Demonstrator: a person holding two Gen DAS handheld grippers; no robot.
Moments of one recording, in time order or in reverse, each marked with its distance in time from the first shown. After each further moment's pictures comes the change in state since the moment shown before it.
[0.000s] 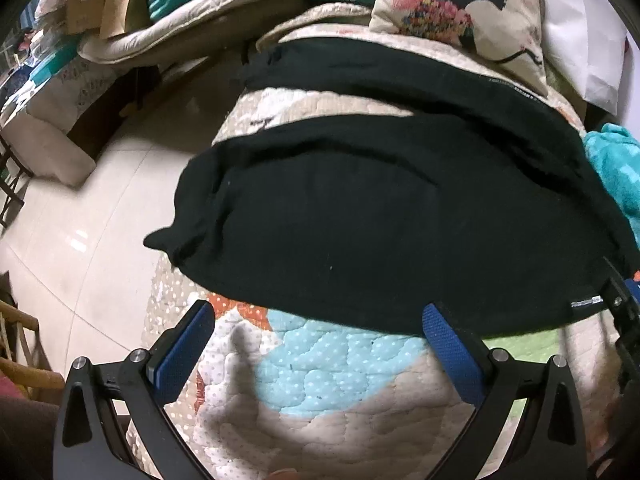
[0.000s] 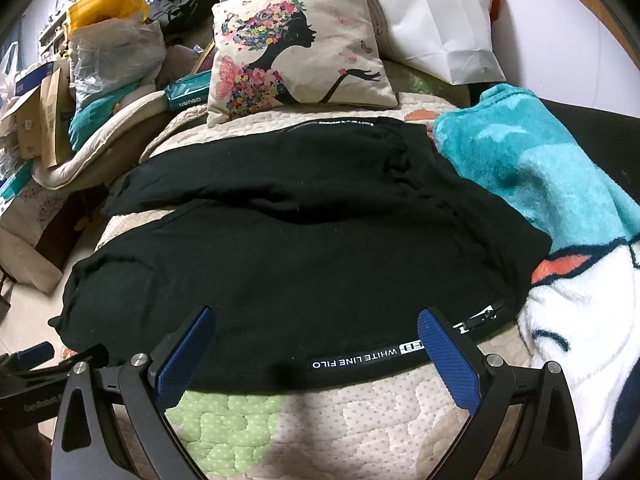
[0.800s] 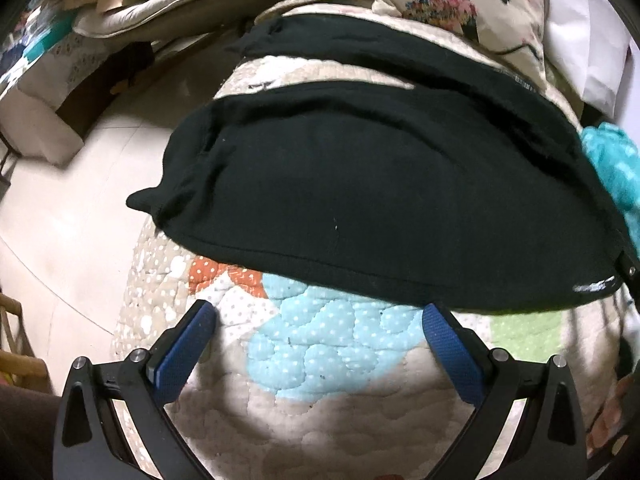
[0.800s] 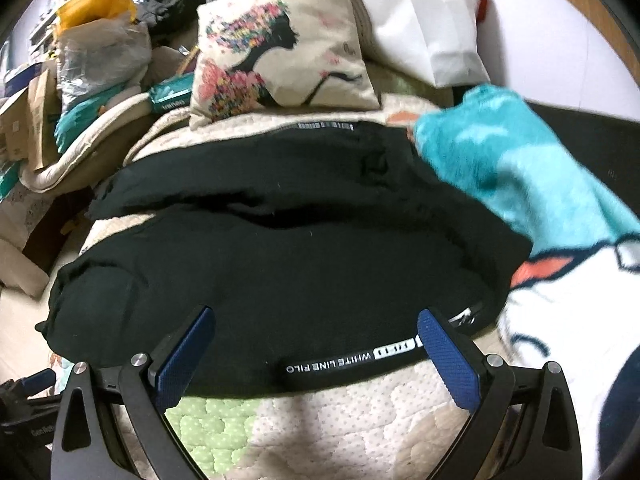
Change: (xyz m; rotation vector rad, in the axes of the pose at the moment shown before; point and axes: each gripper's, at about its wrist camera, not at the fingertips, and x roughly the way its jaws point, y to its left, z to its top) left arm 0.003 0.012 -0.019 -0.039 0.030 -0.069; right arm -0.006 -0.008 0.006 -0.009 -0.028 -0.059
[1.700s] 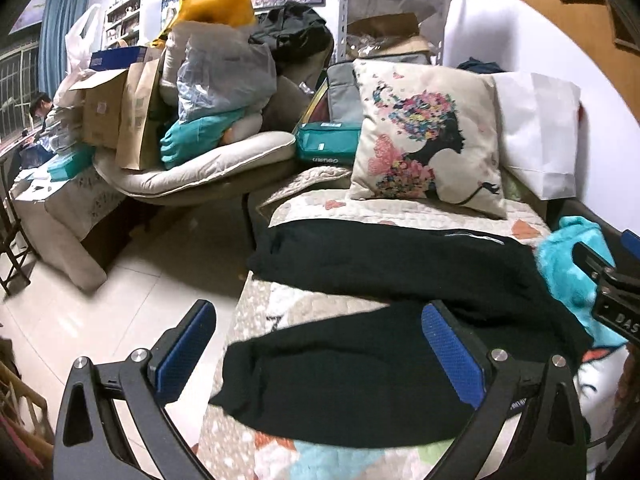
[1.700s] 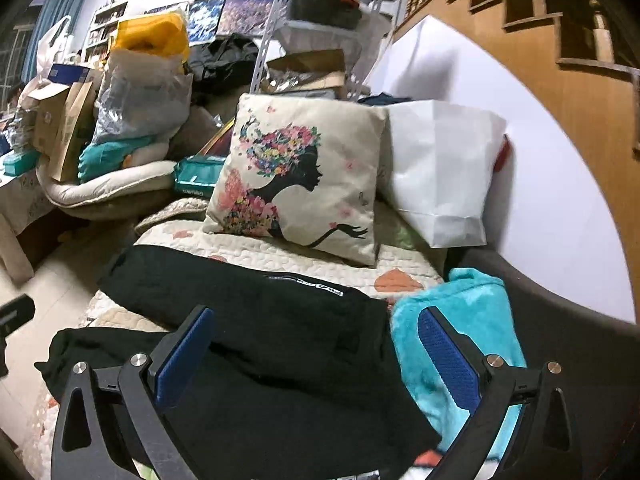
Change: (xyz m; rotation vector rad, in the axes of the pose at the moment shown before) left arm -0.131 -0.027 0.099 0.114 -0.459 0.046; right arm -0.057 0.022 0.115 -0.244 -0.272 -0.039
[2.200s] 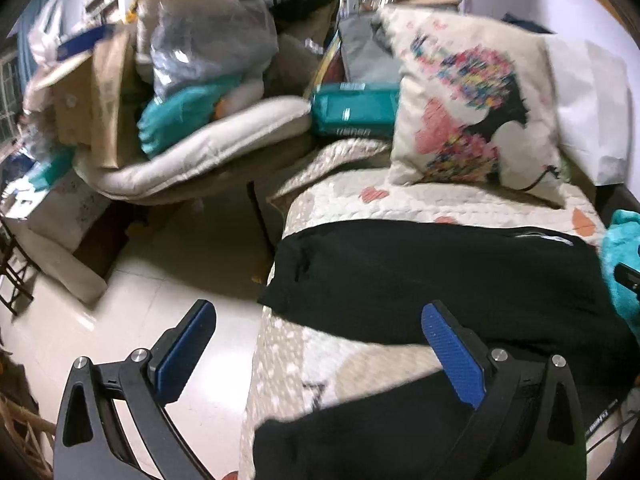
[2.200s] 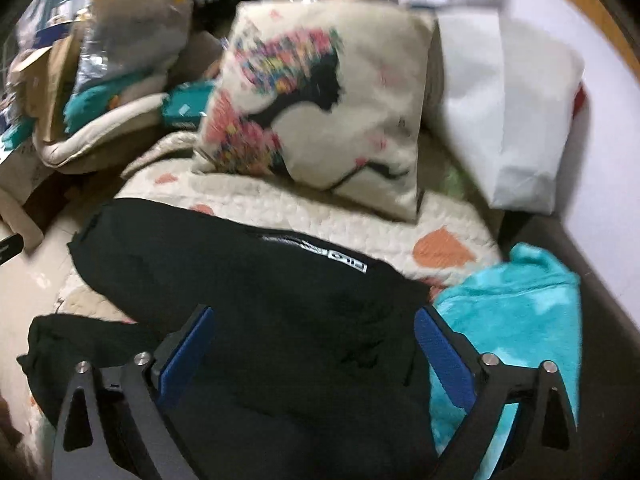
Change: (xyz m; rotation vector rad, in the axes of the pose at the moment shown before) left arm 0.145 0.052 0.048 0.049 0.156 0.024; right arm 0.154 -0.032 0.010 -0.008 0.298 0.139
